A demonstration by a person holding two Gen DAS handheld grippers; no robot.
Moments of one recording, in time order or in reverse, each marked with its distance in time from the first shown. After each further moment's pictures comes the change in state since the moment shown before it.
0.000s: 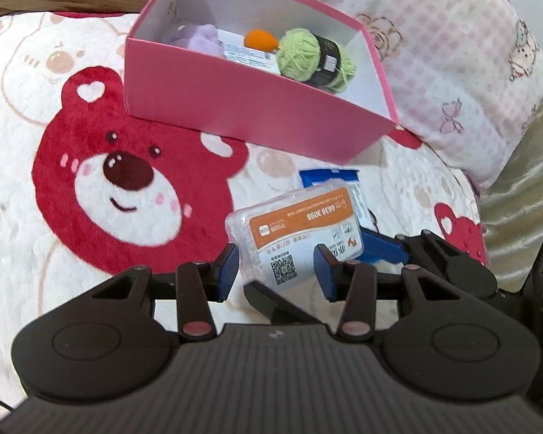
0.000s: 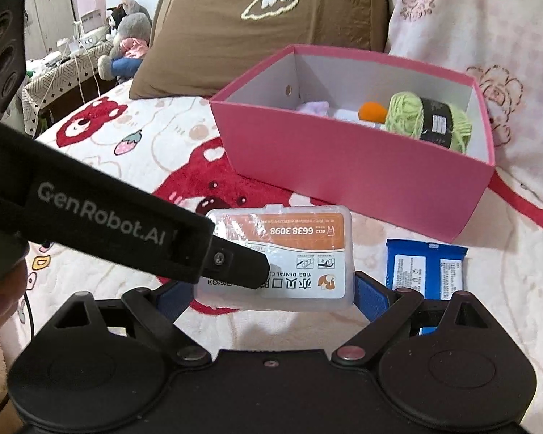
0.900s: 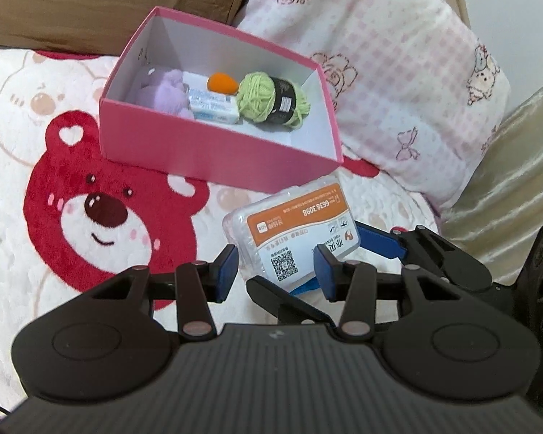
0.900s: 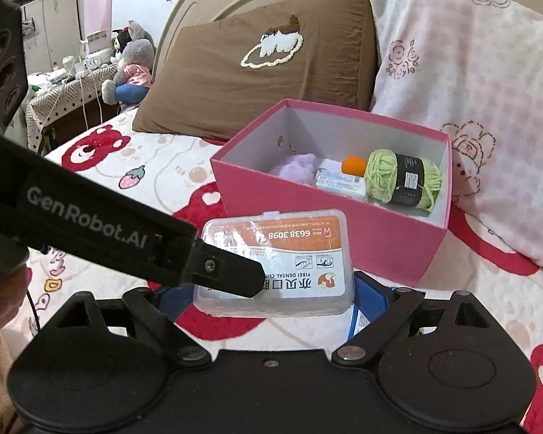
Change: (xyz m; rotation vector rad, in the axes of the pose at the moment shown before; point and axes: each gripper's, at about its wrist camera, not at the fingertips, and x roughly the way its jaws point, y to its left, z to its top) left arm -0.045 -0.023 0.021 0.022 -0.095 -0.086; right arm -0.052 -0.002 0.030 -0.049 -0.084 -0.028
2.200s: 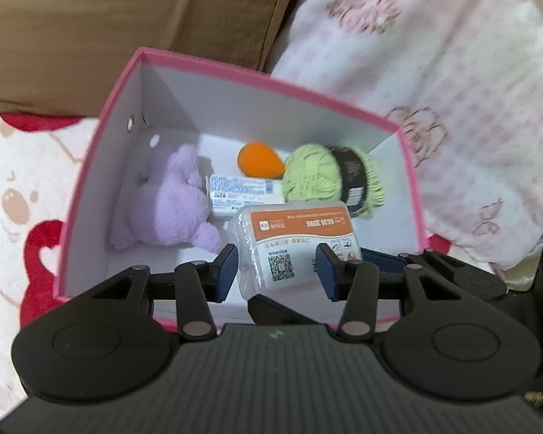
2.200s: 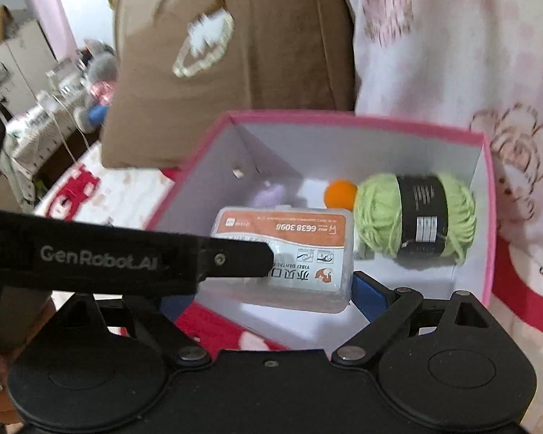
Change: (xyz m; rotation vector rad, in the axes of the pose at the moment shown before) left arm 0.128 0.028 0.150 -0.015 0.059 0.155; right arm 0.147 -0.099 0.098 0.191 0.169 0.105
